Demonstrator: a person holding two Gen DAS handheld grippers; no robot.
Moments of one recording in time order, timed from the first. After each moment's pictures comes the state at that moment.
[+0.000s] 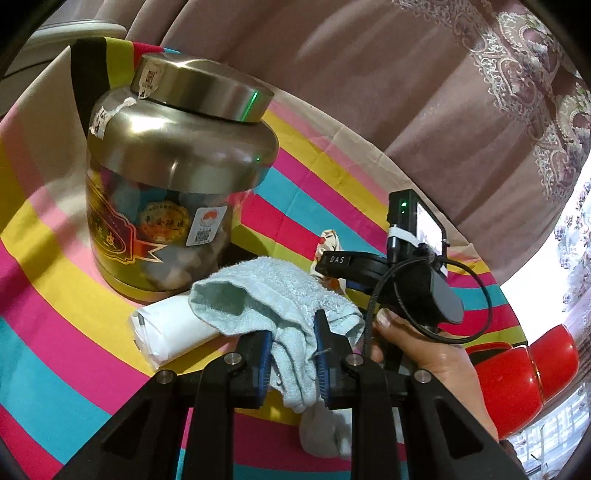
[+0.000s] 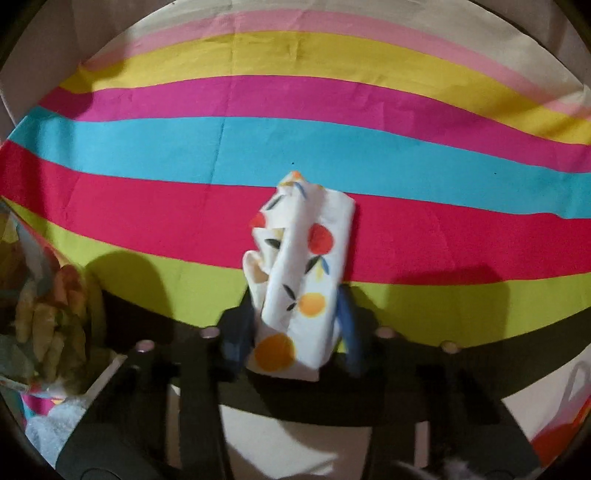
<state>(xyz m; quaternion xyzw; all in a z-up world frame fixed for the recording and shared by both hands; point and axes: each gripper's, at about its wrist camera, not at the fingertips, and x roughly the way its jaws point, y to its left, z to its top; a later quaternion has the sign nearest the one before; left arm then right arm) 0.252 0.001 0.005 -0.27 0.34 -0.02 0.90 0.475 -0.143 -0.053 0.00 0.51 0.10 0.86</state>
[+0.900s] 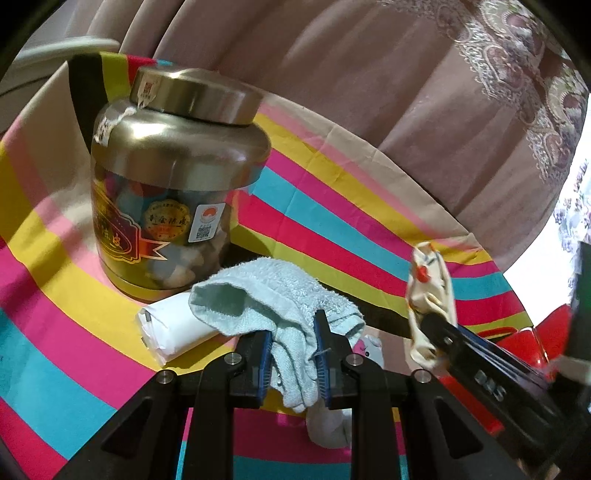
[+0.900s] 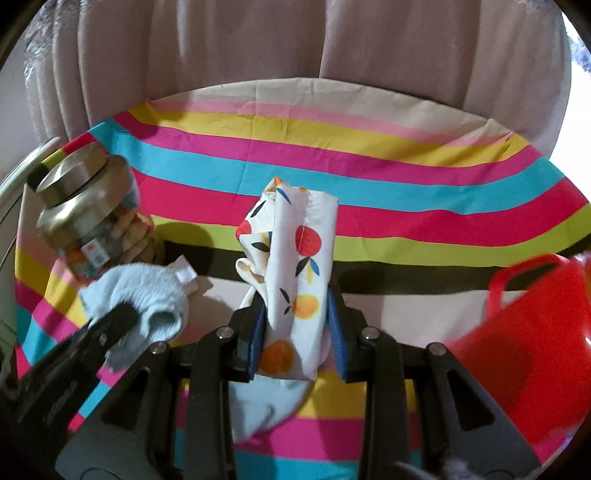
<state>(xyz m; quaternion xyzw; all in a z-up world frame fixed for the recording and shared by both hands) 0.244 -0.012 0.008 -0.24 0.33 -0.02 0.91 0.297 -0.196 0.039 -0.03 0.38 0.07 0.92</state>
